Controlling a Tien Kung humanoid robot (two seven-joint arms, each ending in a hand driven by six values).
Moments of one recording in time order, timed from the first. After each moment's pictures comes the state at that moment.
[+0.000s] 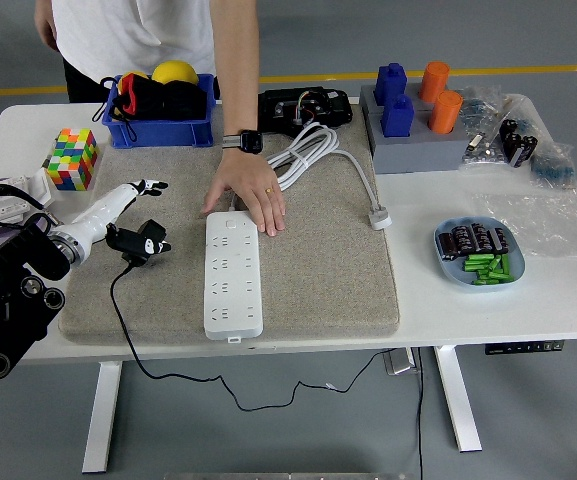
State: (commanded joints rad) left arm -0.44 0.32 -1.06 -1.09 1.74 -0.05 0.06; right arm -0.05 -0.26 1.25 0.25 -1.01 0.03 -0.09
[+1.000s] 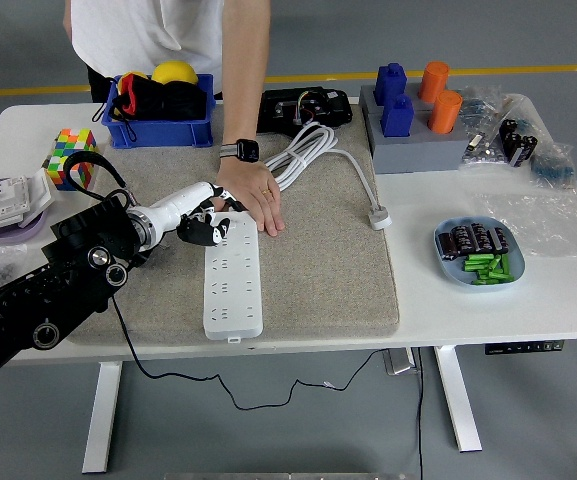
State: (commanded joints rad) left arm -0.66 0.25 -0.77 -1.07 1.60 -0.15 0.29; right arm -0.04 -0.27 1.23 0.25 -1.00 0.04 -0.09
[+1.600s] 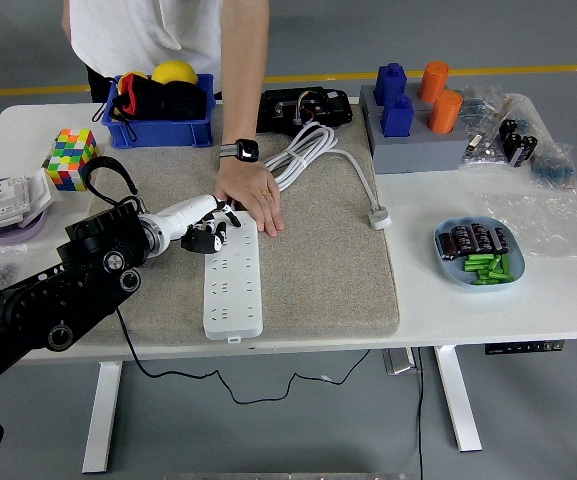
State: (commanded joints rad) left arm -0.68 0.22 -0.74 -1.02 1.63 -0.14 0.31; right arm -0.04 -0.28 1.22 0.25 -1.00 0.04 -0.09
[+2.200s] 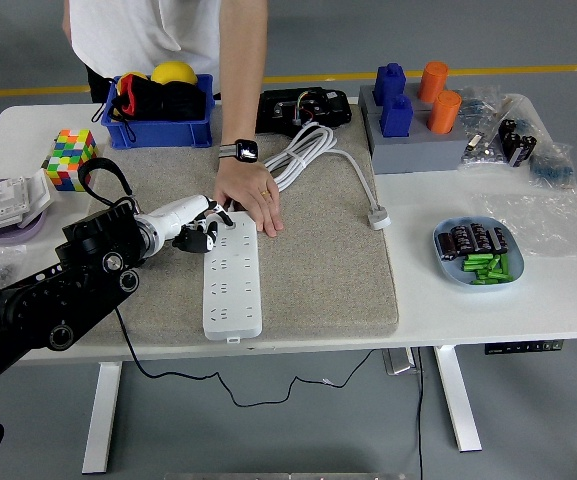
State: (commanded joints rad) left arm -0.67 0.23 -0.73 -0.99 1.64 -0.15 0.33; right arm -0.04 -0.27 1.23 0.25 -1.01 0.03 -0.09
